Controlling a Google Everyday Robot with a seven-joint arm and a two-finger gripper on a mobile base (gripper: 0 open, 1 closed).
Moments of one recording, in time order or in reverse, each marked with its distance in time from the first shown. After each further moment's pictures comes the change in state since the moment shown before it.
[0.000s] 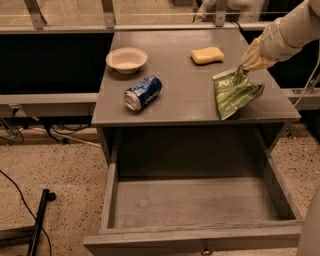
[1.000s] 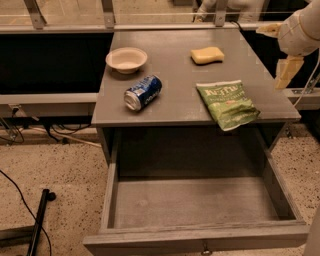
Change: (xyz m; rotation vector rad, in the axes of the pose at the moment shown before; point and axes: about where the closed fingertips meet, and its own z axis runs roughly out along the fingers) arm 0.030 0.009 -0.040 -0.027 0.098 -0.079
